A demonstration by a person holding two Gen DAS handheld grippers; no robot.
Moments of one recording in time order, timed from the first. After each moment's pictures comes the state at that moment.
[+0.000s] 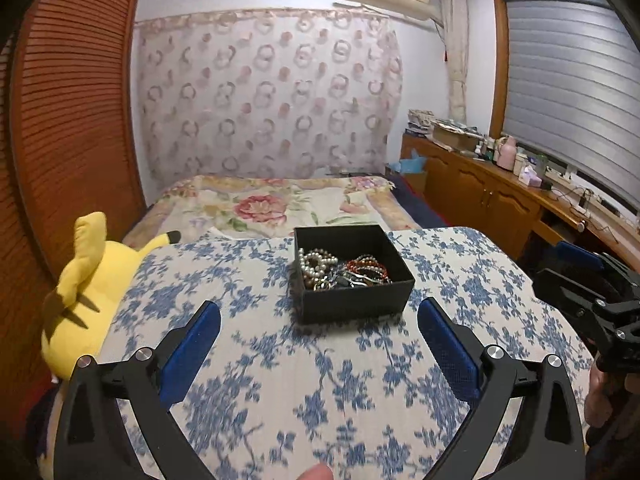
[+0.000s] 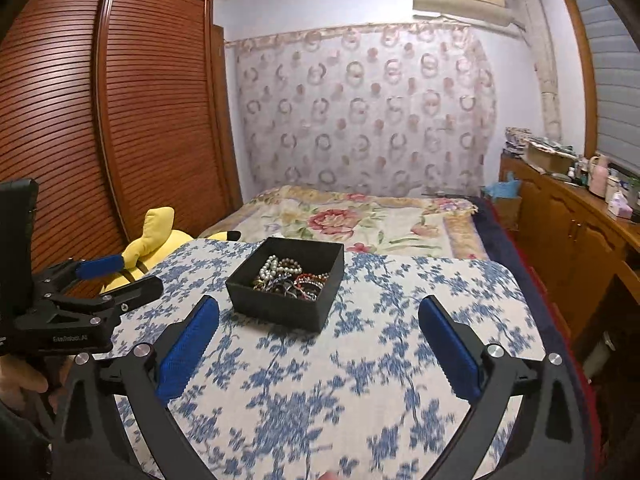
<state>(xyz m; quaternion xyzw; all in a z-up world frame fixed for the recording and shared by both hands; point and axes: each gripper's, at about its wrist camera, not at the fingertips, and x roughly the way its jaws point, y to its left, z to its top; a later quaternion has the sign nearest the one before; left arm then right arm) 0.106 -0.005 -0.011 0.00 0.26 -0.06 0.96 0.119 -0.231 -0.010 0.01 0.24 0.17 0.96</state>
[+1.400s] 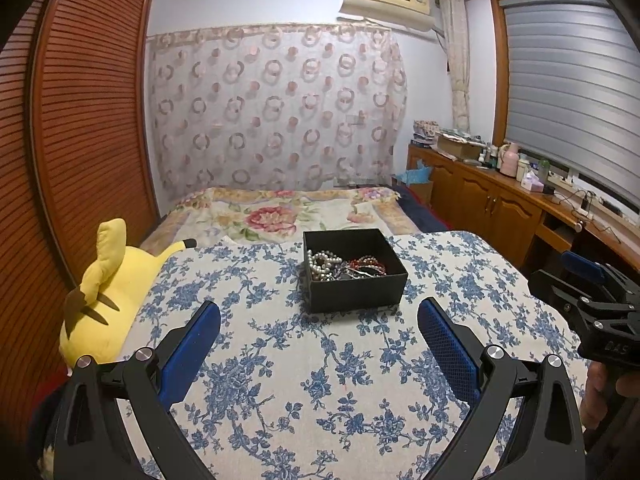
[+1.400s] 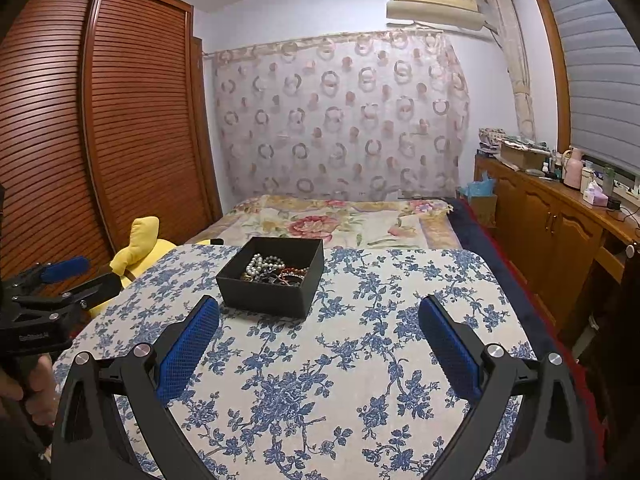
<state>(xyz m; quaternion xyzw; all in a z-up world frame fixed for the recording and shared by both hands) 0.067 -0.005 -0.003 0.01 0.24 -0.05 0.97 0.087 -0.240 -0.010 0.02 0.22 0.13 0.97</state>
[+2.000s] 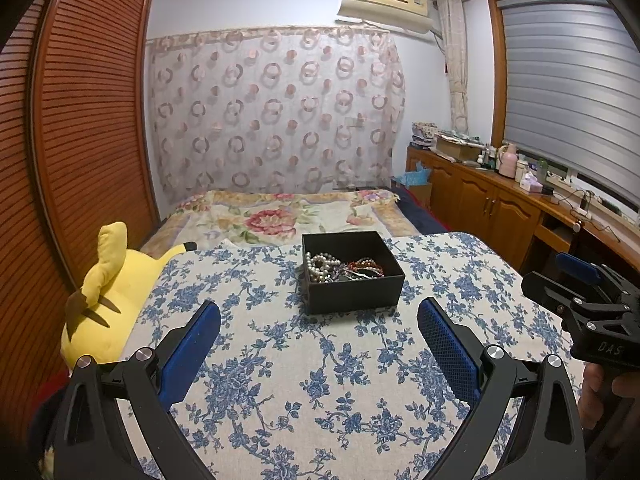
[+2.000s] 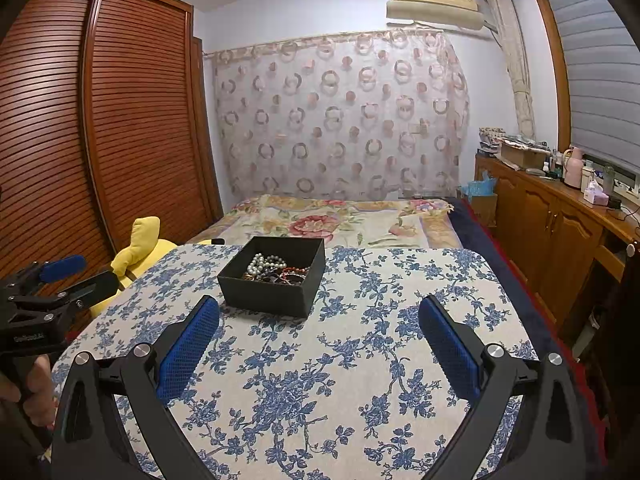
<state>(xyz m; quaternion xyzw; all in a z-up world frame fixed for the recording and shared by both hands) 0.065 -0.005 -0.001 0.01 0.24 -0.05 0.97 0.087 -0.240 -0.009 0.02 0.22 0.13 0.97</state>
